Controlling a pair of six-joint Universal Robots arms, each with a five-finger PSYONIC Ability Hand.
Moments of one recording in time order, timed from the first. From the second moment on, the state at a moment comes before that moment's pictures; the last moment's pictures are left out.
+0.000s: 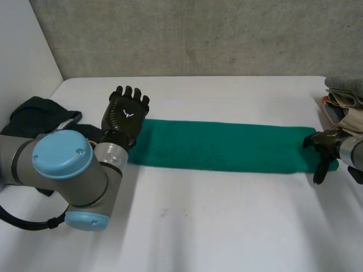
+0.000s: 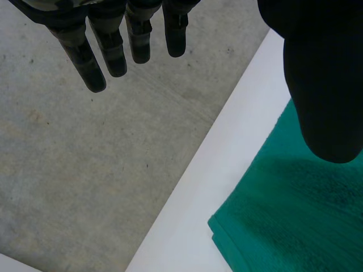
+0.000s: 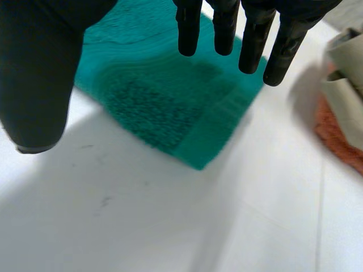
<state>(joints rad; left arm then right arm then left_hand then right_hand) 4.18 -2.09 -1.60 3.76 -1.67 3.84 1.56 -0.87 1.20 0.32 1.41 2.60 0.19 0.21 0.21 0.20 0.05 0.20 0.22 0.21 0.24 0.07</state>
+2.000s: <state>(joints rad) 4.03 -1.96 -1.60 3.71 -1.68 3.73 1.77 -1.05 1.57 -0.05 1.34 2.69 0.19 0.21 0.21 0.20 0.05 0.45 0.52 0.52 0.51 0.33</state>
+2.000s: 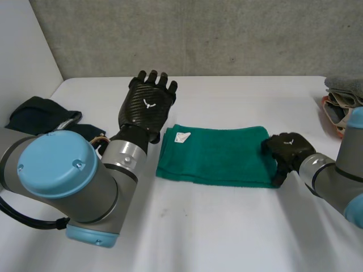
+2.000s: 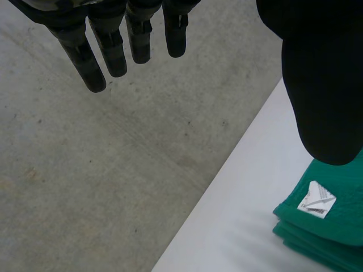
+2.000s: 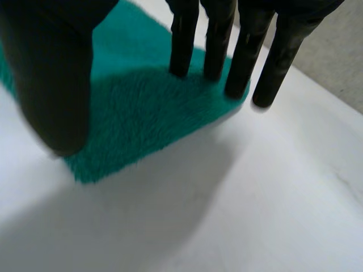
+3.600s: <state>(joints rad) 3.87 -2.54 -0.83 3.18 -1.59 3.22 1.81 -1.04 1.35 0.08 1.34 3.03 0.27 0.27 0.27 0.27 0.10 0.20 0.22 0.21 0.24 0.07</state>
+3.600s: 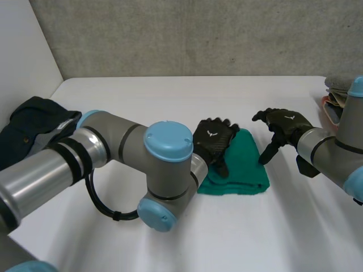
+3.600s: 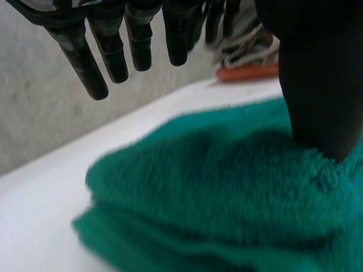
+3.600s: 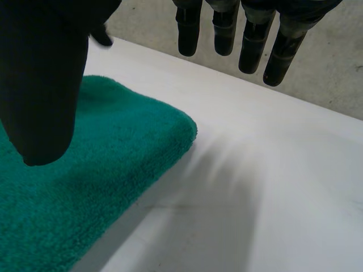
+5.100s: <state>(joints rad) 4.02 -2.05 -1.15 3.06 -1.21 3.37 2.01 -0.98 1.66 -0.43 1.42 2.79 0.26 0.25 0.26 0.25 0.07 0.33 0.37 0.39 0.39 0.19</state>
